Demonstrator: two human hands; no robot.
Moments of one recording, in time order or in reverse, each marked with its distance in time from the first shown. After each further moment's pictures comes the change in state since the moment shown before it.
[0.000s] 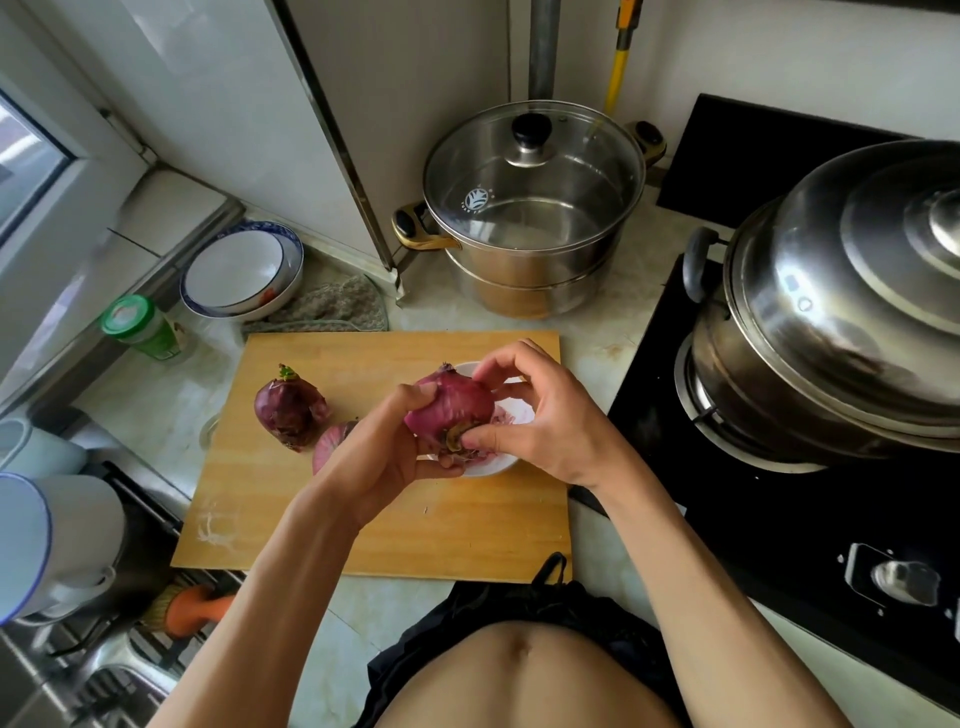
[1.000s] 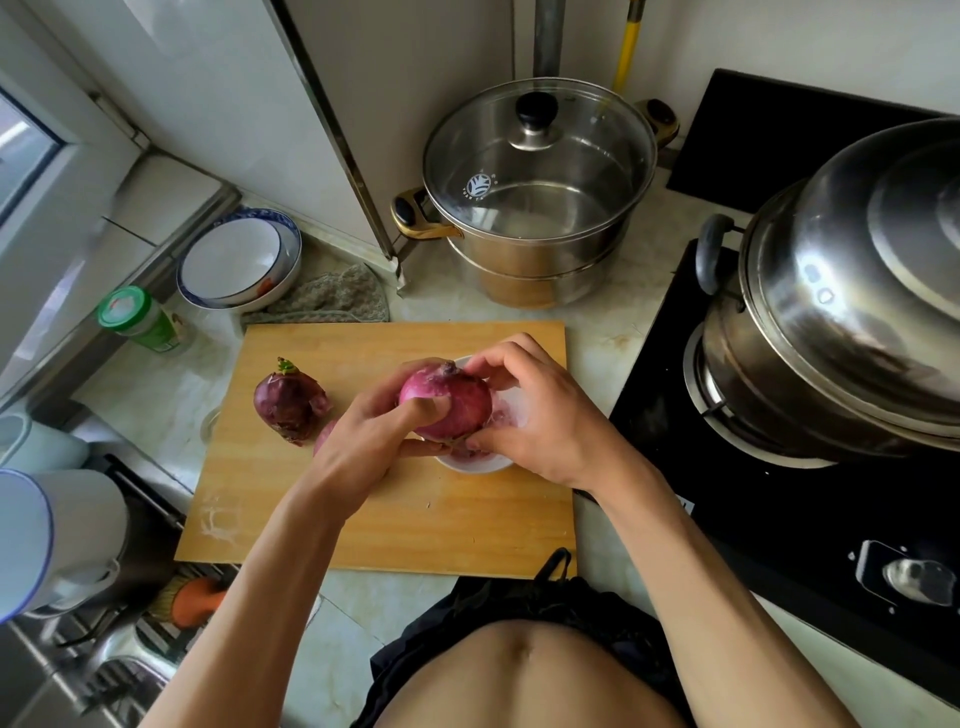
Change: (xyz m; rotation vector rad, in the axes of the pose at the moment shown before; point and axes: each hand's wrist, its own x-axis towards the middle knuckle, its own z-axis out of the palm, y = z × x) left_hand 0.006 -0.001 -0.019 0.249 0.106 0.149; right_hand 0.005 0.003 0.003 -0.242 -0.038 -0.013
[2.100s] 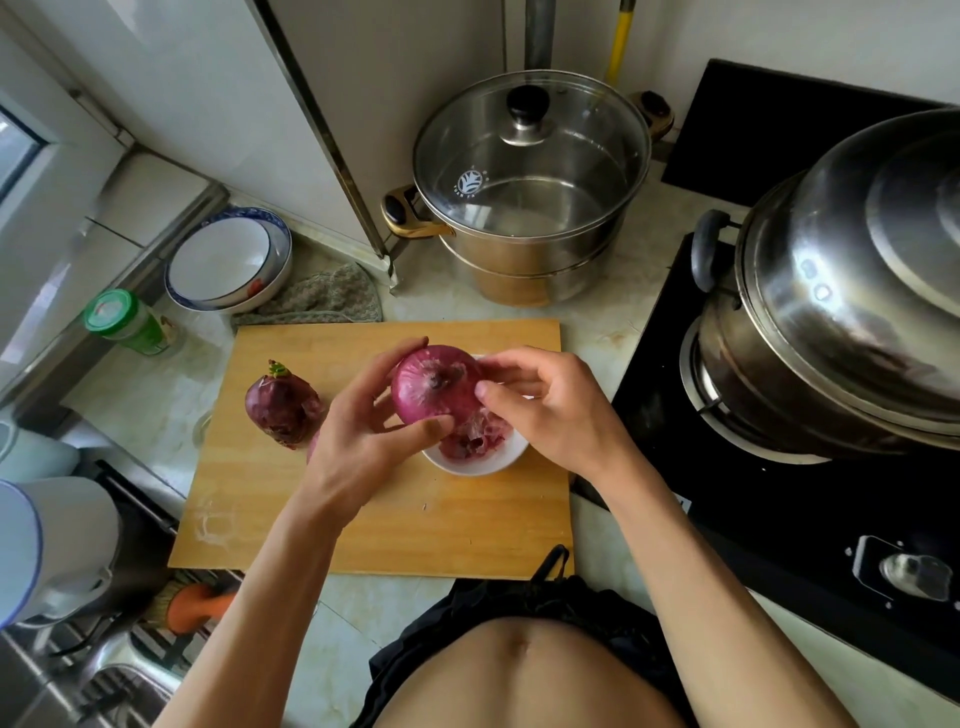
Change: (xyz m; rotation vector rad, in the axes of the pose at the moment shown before) left_hand -0.007 0.000 0.007 0.049 0.089 0.245; right_hand 0.001 0.005 -0.007 0.184 0.138 0.143
